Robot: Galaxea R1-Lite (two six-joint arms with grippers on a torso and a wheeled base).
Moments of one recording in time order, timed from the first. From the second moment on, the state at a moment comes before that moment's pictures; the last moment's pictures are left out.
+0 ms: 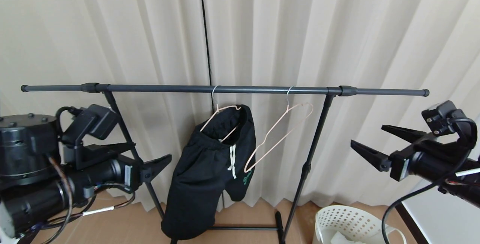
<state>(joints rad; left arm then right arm) -0.32 1.38 -0.47 -0.54 -0.05 0.08 0.15 1.45 -0.35 -0.90 0.22 -0.09</state>
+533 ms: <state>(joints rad) -0.29 0.92 -0.13 -0.53 -0.05 0.09 0.17 0.89 -0.08 -0.56 0.04 -0.07</state>
